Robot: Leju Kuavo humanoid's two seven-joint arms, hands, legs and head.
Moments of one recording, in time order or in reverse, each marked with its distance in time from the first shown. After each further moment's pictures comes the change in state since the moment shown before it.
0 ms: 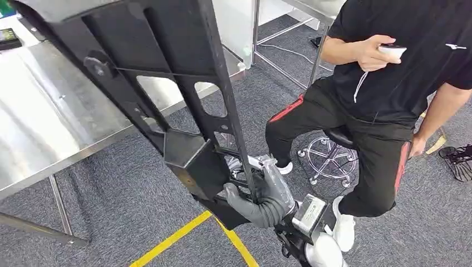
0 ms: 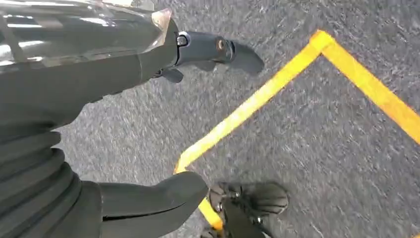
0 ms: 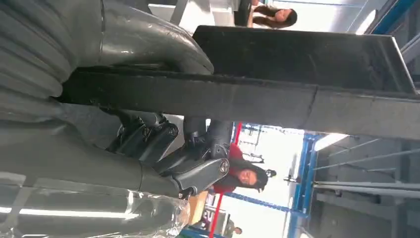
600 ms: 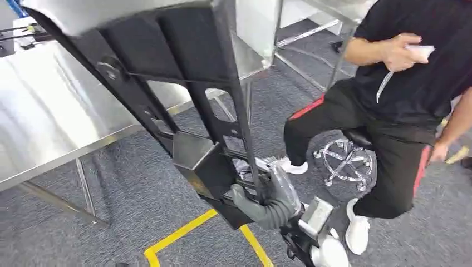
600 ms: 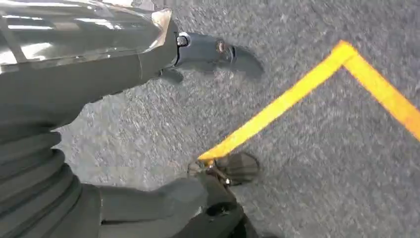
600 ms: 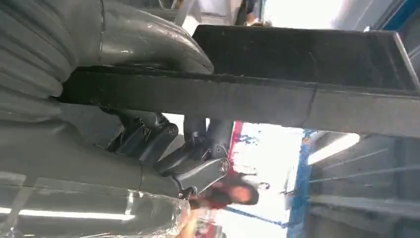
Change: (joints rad) left arm -0.002 -0.002 -0.001 0.000 -0.003 -0.006 -0.009; right arm 0.016 -0.013 -0.014 -0.002 0.002 0.000 0.001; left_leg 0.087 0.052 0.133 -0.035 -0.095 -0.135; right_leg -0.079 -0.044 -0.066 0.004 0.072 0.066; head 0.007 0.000
